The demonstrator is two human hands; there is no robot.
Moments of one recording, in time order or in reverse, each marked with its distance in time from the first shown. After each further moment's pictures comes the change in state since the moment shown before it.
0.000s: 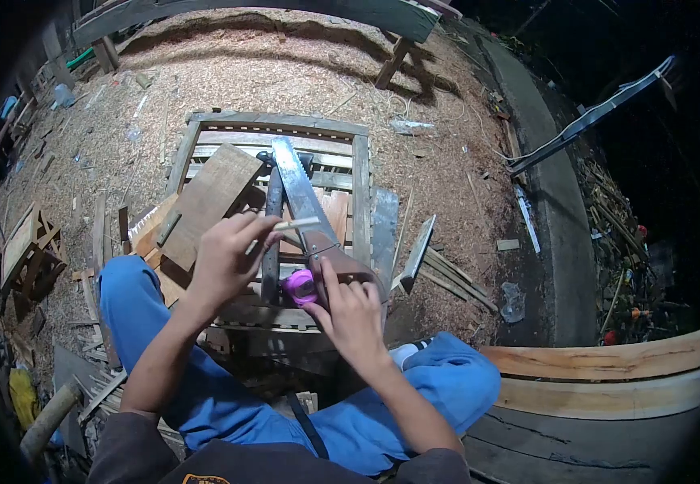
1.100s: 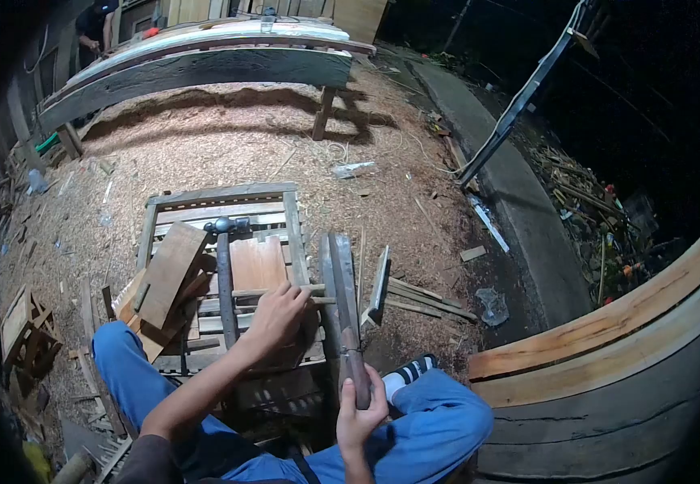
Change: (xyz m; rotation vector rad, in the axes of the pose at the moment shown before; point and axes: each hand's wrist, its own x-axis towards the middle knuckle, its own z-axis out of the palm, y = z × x) left_hand 0.001 0.049 0.141 0.120 -0.277 0.297; right_hand -0.130 -0.020 0.003 1.018 0.867 0.887
